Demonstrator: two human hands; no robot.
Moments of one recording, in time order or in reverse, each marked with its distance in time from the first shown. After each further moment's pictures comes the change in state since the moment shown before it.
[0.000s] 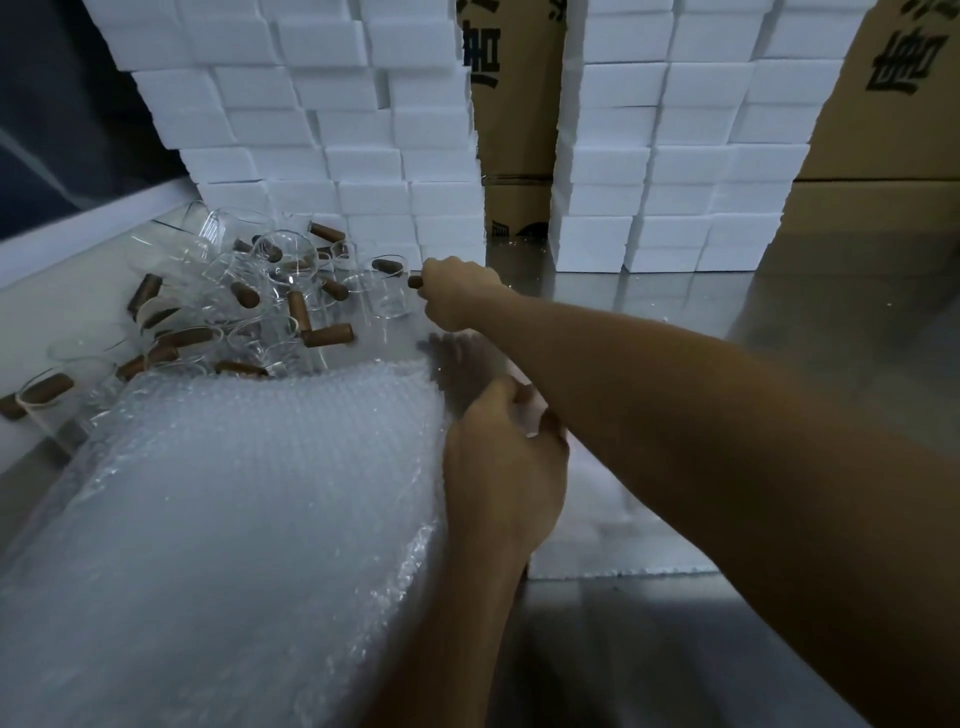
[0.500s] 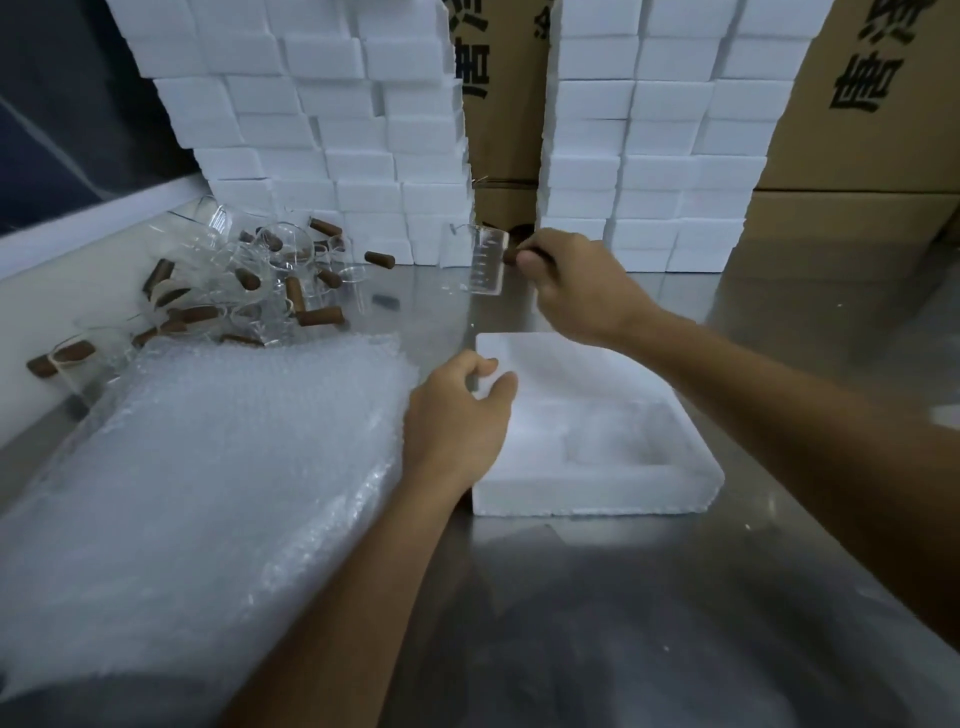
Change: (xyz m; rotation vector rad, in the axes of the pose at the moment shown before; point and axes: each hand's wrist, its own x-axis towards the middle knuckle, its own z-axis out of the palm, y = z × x) left_hand 0.002 -0.005 0.000 -0.064 -0.052 -0.061; right_hand -0.165 0.061 -0.083 0.349 0.270 -0.002
